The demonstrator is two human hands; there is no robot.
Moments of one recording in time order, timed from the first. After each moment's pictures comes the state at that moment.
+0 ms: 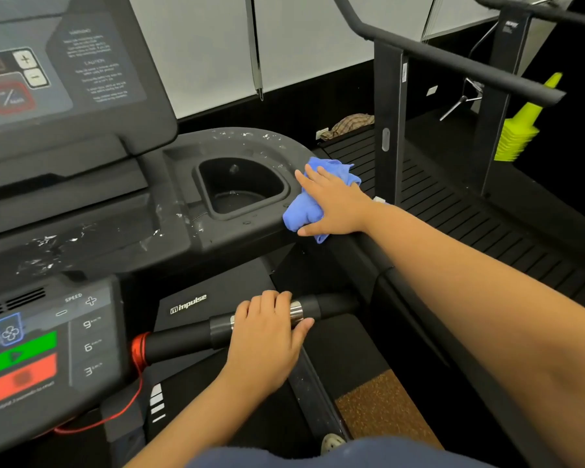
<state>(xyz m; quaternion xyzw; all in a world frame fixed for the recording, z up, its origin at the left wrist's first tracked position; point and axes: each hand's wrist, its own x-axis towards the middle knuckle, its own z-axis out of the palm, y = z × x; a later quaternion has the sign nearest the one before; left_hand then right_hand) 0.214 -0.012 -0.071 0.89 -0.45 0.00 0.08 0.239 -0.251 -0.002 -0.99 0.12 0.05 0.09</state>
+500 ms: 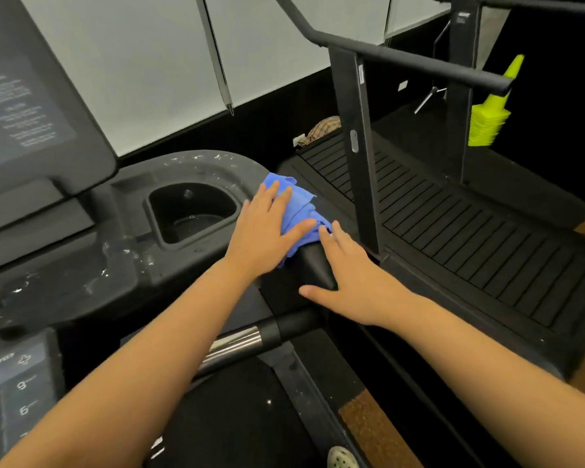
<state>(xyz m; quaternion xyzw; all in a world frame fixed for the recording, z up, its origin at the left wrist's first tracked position) 0.288 -0.164 -0.023 0.82 -0.52 -0.03 0.23 0.110 -0.225 -0.011 -0.93 0.25 0.02 0.28</state>
